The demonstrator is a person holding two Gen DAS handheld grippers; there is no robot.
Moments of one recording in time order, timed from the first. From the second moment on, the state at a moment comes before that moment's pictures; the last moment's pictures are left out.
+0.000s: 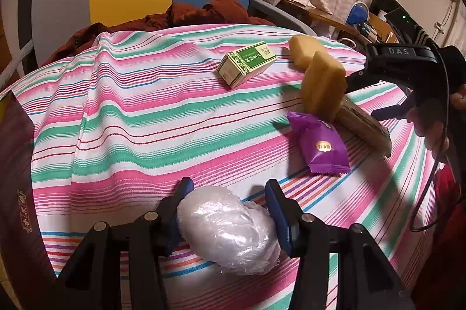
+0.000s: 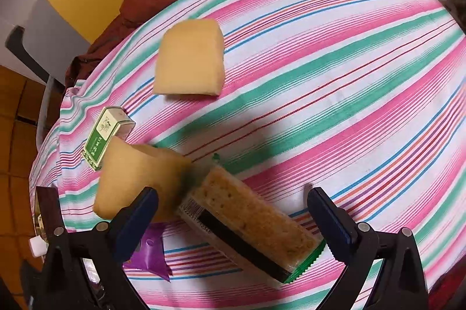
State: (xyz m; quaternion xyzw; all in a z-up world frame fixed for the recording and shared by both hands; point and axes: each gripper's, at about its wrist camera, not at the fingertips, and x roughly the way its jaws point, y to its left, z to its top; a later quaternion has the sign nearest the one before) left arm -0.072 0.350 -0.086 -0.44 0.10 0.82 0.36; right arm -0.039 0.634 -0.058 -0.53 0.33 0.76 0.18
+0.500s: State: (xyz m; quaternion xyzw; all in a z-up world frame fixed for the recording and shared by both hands) left arm -0.071 0.350 -0.087 -0.44 0.10 0.82 0.36; right arm -0.083 0.562 -0.048 -0.51 0.14 0.84 0.13
